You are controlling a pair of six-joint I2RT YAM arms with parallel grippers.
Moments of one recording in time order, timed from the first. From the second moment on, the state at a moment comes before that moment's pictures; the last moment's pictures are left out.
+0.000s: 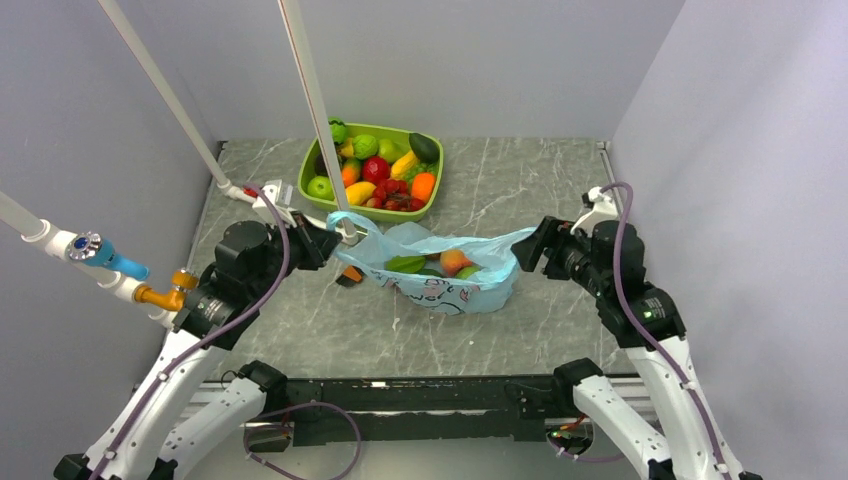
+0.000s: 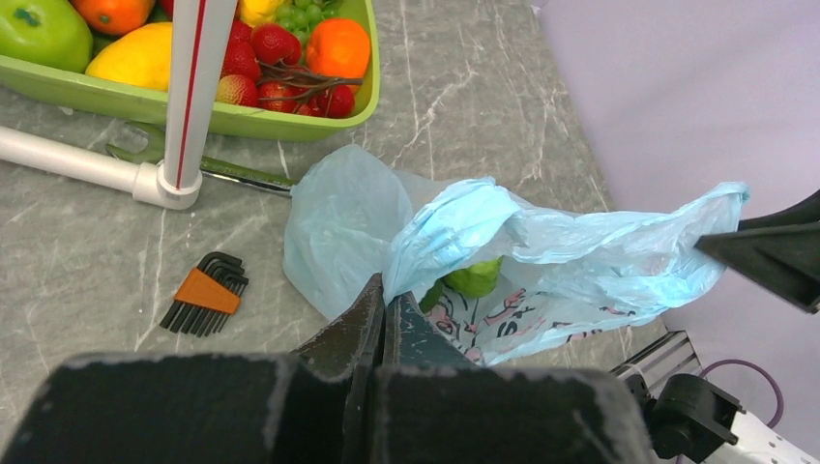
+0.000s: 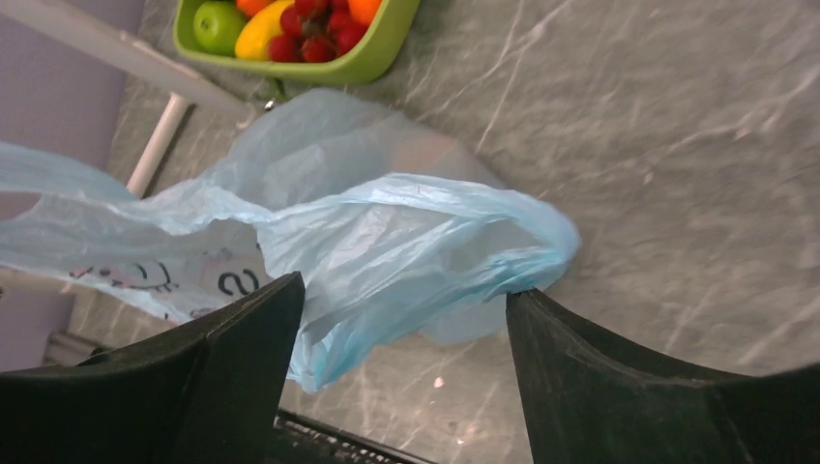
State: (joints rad) left arm -0.47 0.72 0.89 -0.42 0.06 -0.56; right arm 0.30 0.68 0.92 -0.71 -0.12 0.50
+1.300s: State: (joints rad) left arm -0.47 0.62 0.81 -0.50 0.08 -0.60; right arm 1.00 1.46 1.39 -0.82 0.42 0.00
